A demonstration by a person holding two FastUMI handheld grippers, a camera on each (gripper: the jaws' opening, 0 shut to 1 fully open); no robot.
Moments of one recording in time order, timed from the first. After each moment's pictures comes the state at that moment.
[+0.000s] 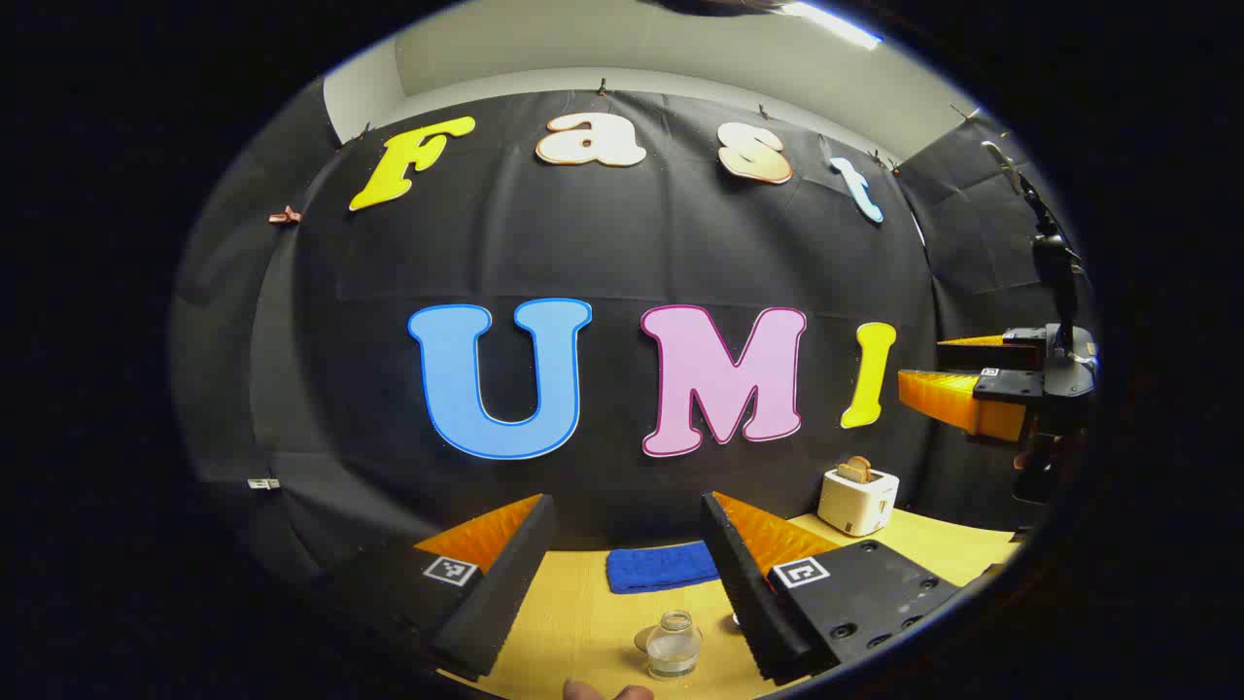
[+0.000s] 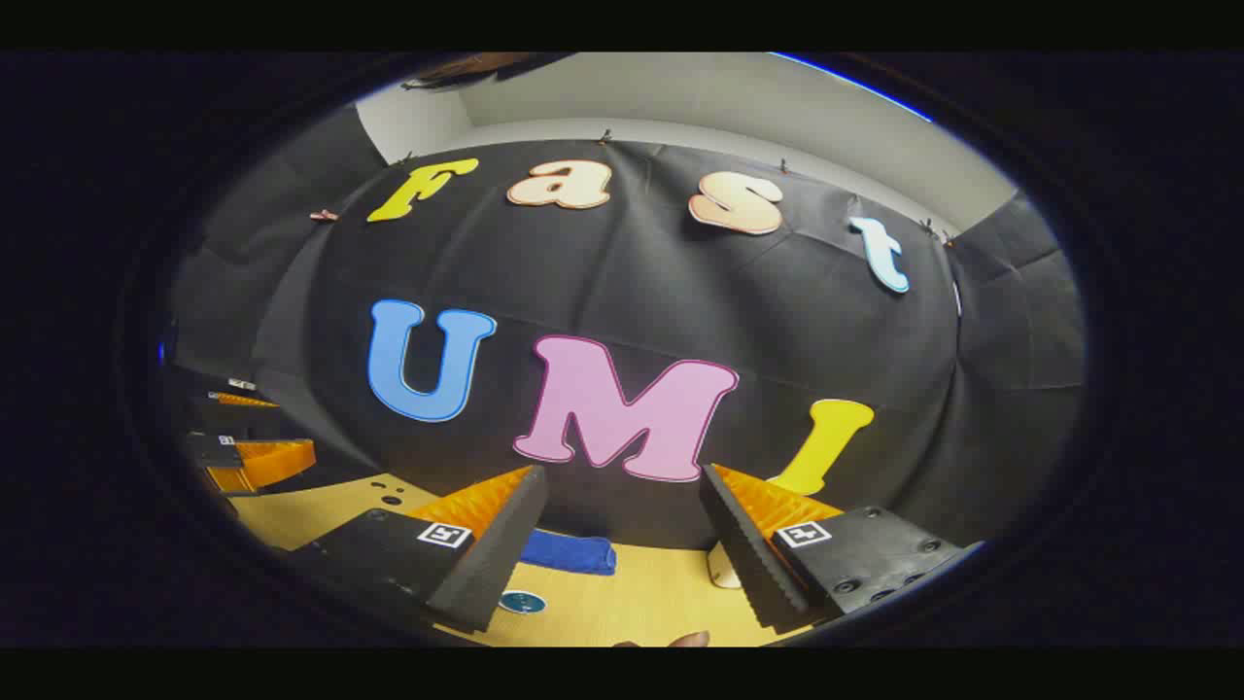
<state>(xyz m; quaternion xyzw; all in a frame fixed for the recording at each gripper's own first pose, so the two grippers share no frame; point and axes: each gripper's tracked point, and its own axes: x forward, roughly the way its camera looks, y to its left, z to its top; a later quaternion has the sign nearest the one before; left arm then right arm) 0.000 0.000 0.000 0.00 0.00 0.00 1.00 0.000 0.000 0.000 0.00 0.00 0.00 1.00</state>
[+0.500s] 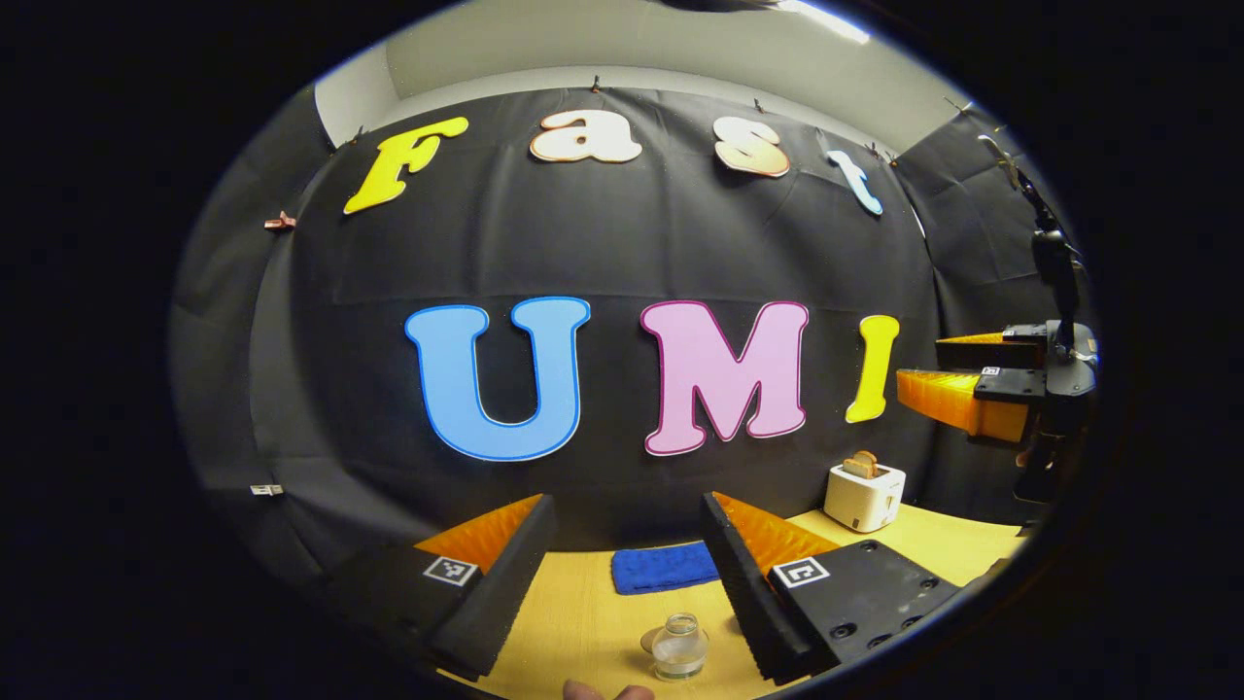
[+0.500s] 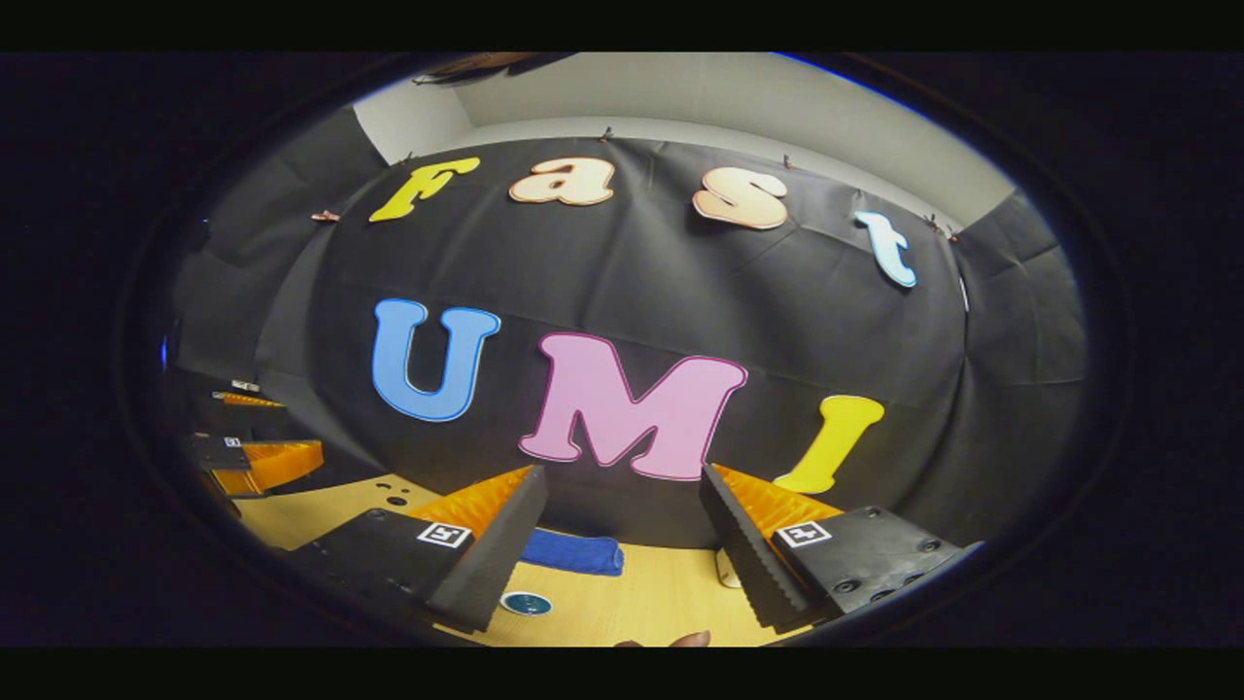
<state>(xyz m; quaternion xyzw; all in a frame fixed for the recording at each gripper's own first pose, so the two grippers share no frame) 0.000 -0.002 -0.002 0.01 0.01 0.00 1.00 0.006 0.004 -0.005 0.00 0.00 0.01 1.00</state>
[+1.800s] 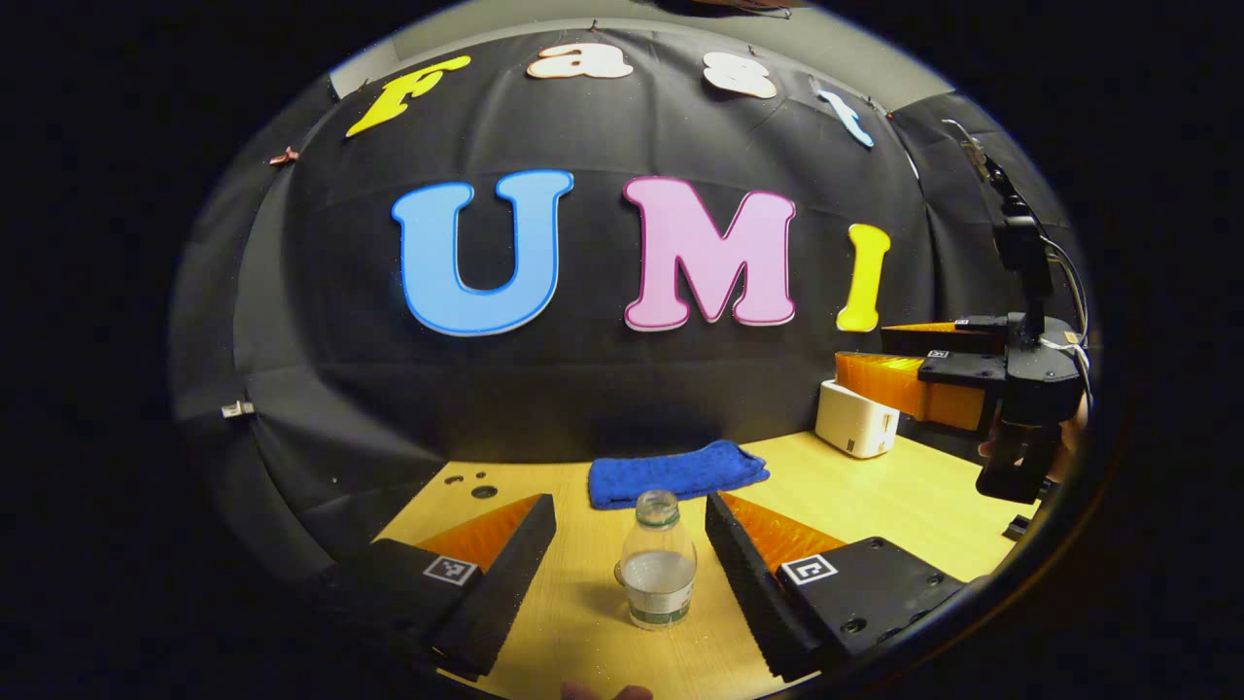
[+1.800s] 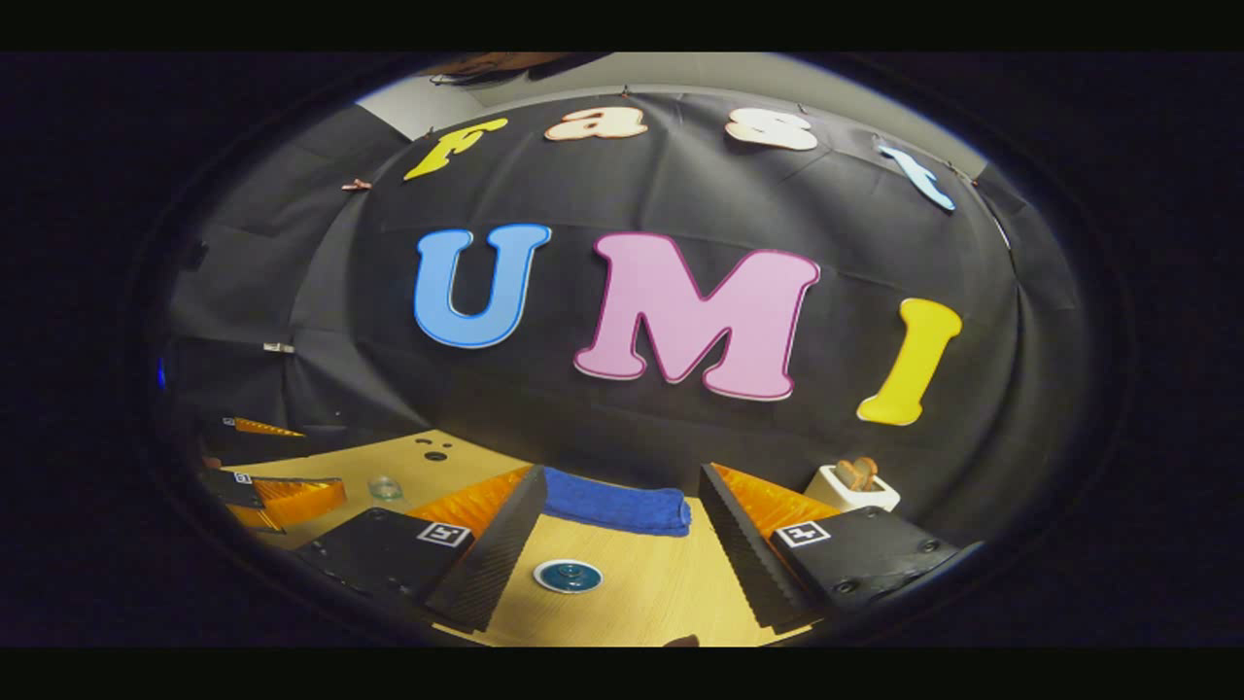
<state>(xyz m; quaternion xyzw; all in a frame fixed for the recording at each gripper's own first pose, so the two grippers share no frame) -0.006 -0.022 -0.184 -0.01 0.12 -0.01 0.99 0.030 0.070 -0.185 0.03 0.07 0.09 0.99</state>
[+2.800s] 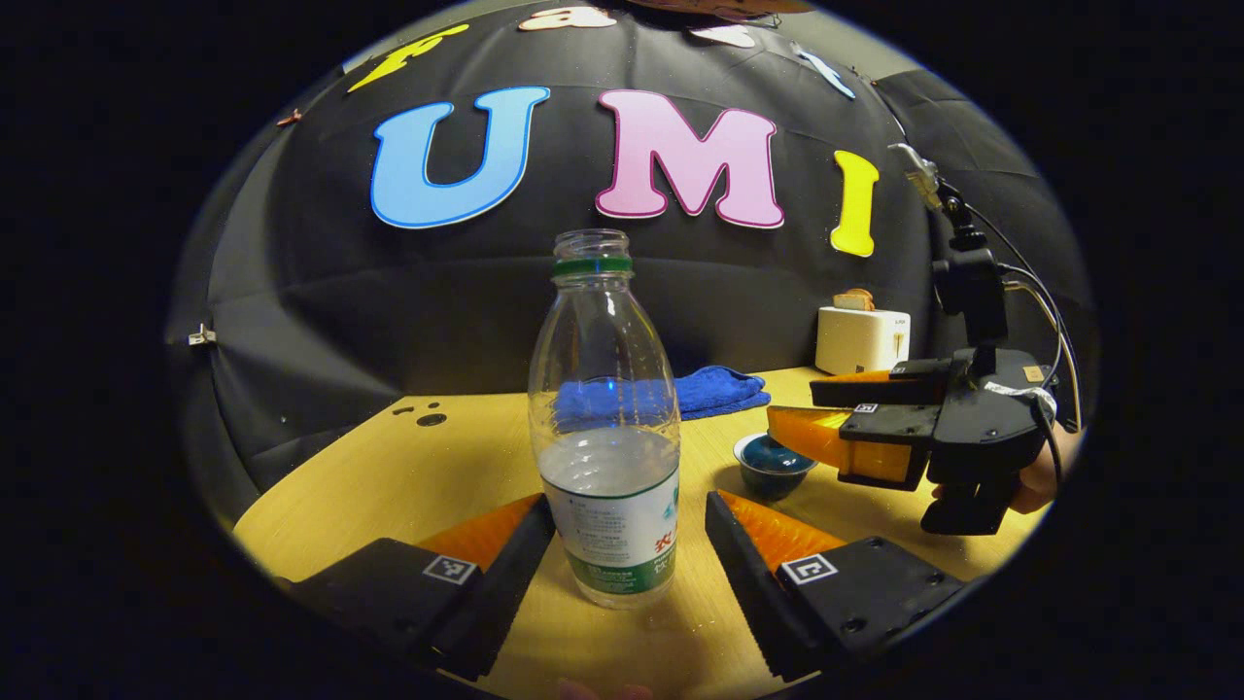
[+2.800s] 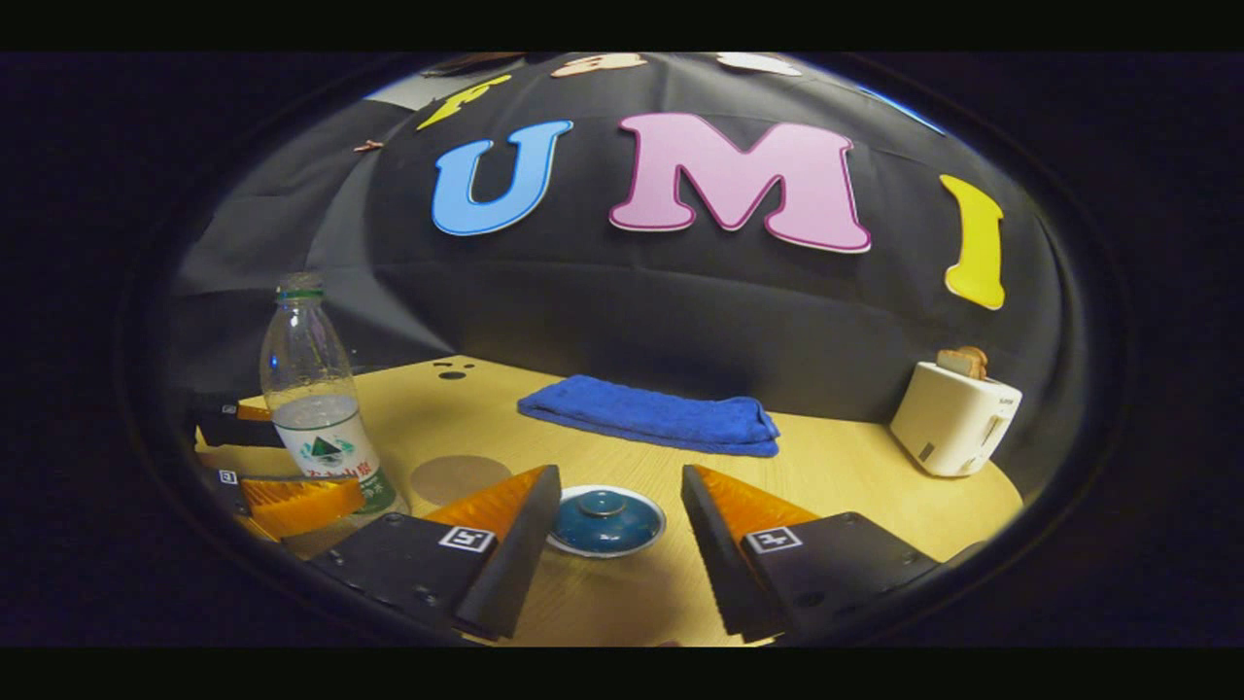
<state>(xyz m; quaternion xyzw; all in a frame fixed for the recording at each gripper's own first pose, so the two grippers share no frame) 0.033 -0.066 -0.342 -0.01 0.15 -0.03 0.99 0.058 0.137 -0.388 0.07 0.17 0.16 0.97</state>
